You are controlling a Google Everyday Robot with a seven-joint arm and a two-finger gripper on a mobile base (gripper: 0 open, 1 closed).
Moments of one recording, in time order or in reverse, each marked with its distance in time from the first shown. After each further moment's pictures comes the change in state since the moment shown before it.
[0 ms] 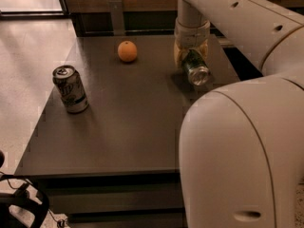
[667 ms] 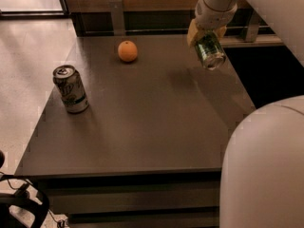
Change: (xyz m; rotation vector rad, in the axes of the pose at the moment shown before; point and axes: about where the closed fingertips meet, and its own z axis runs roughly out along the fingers) arm -0.019 -0.037 -0.054 -0.088 -0.252 -0.007
